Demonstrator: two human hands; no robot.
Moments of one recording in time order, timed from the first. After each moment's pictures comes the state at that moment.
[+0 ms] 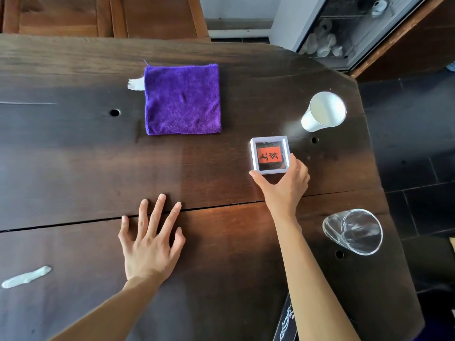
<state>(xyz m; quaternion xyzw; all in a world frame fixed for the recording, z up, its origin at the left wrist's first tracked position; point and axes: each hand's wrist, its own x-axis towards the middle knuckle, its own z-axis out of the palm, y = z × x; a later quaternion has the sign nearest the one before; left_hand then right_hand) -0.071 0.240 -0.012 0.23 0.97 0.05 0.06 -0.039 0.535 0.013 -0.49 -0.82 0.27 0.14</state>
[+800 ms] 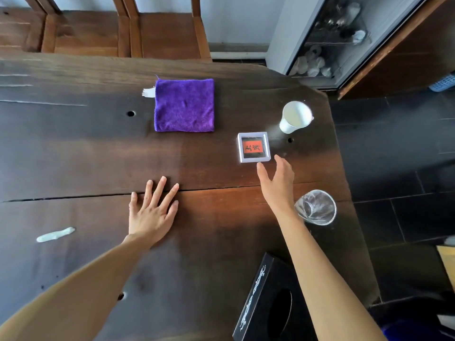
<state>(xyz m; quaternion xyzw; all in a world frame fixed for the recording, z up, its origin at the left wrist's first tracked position) -0.077 0.239 0.029 0.23 0.94 0.01 0.24 0.014 0.532 0.111 -0.43 -0.83 0.36 0.03</state>
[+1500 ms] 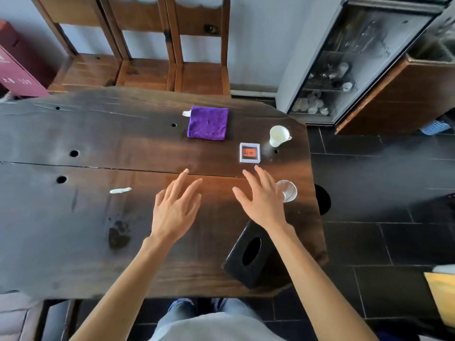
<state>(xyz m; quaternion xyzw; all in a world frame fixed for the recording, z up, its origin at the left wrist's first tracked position) 0.091 0.219 0.274 0.22 0.95 0.20 0.04 0.155 0.456 0.295 -0.17 -0.96 0.22 -0.01</state>
